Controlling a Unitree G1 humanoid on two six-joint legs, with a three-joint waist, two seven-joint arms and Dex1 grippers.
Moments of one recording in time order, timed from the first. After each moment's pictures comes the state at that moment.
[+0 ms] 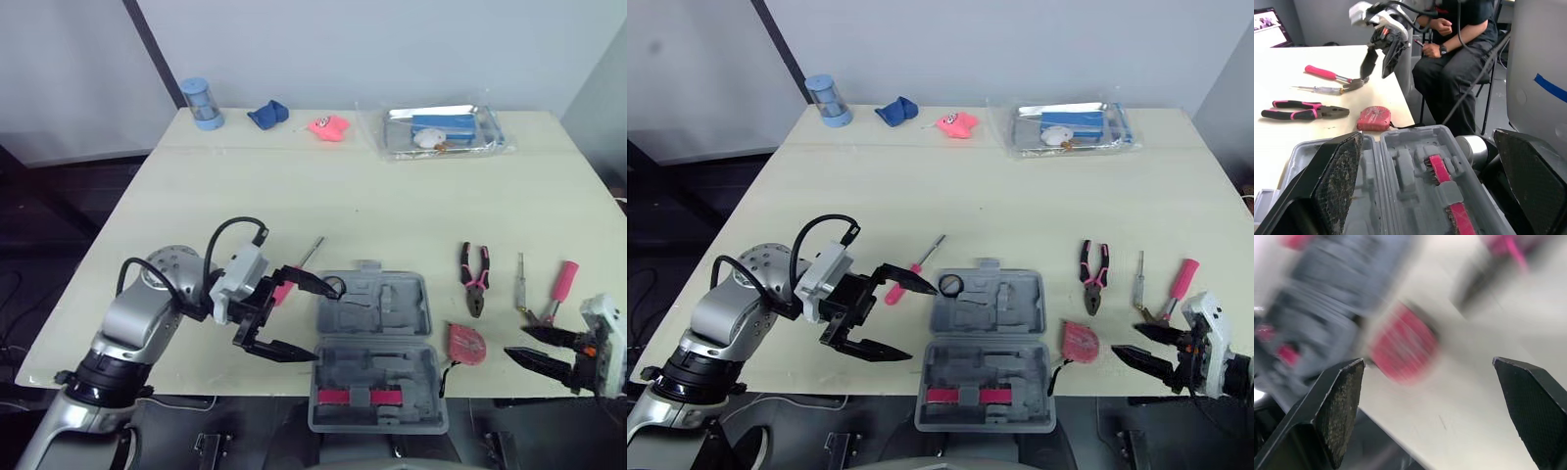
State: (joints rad) left arm -0.31 0.80 -0.09 -0.23 -0.63 0.26 -1.54; right arm 0.35 -0.94 -0.29 -0.17 0.72 0.34 1.10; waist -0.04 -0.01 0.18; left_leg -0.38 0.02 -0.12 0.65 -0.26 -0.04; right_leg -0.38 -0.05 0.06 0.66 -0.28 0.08
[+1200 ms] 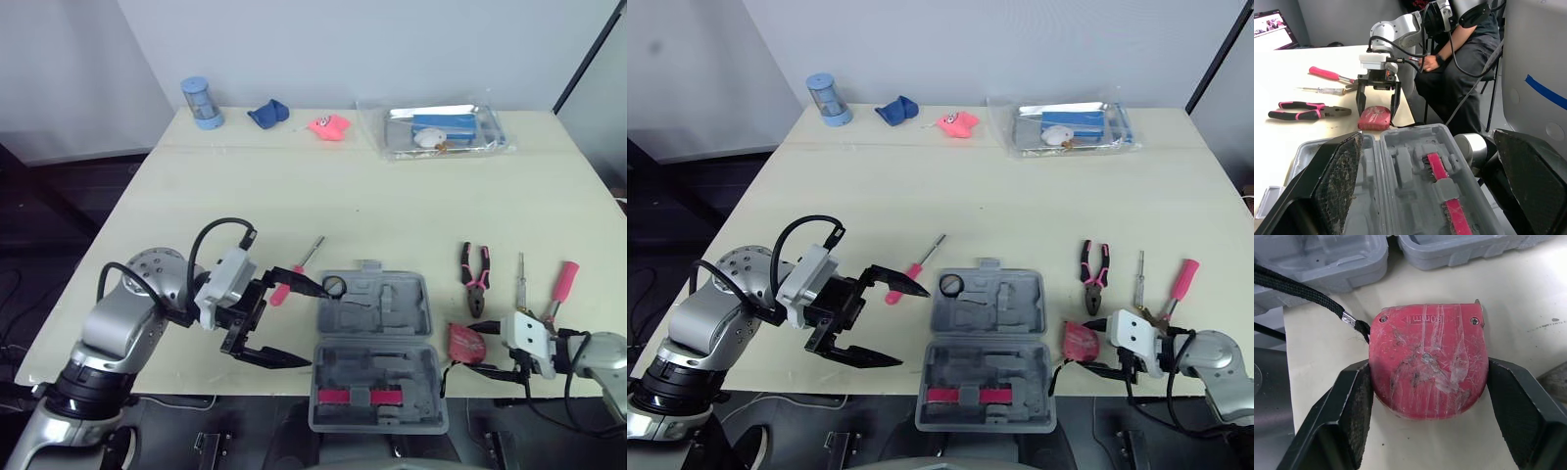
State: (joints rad) left arm -0.27 0.84 -0.04 -0.30 -0.65 0.26 -1.54; right arm 0.04 -0.79 0.04 0.17 0.15 -0.19 1.18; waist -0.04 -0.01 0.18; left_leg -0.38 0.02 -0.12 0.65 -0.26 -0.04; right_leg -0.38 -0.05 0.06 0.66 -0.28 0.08
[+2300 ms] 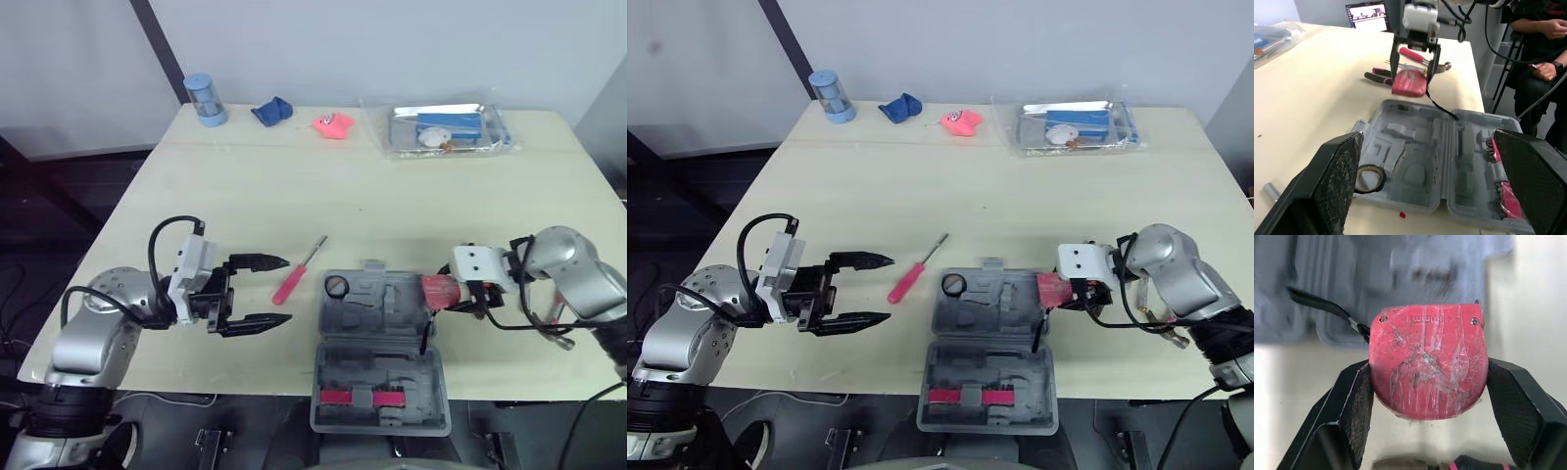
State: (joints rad) left arm -0.14 0.81 0.14 -0.16 -0.62 0.21 -1.39; right arm -0.59 -0.84 0.40 0.09 -0.07 0.18 1.32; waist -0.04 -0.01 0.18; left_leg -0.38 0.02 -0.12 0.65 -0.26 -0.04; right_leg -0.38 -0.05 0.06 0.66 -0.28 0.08
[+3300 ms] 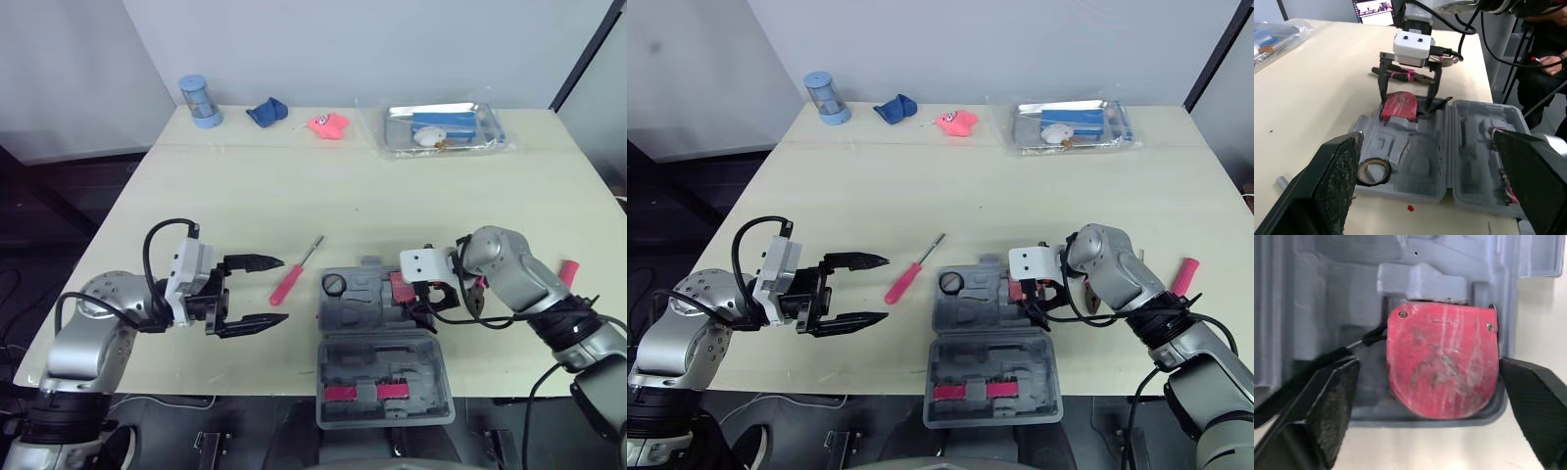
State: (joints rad) left arm -0.11 0.81 0.15 -0.17 -0.60 0.19 -1.37; right arm -0.69 -0.66 0.54 0.08 -0.29 0.37 1.27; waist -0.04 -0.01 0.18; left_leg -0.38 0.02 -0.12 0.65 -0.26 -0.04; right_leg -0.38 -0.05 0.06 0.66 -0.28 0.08
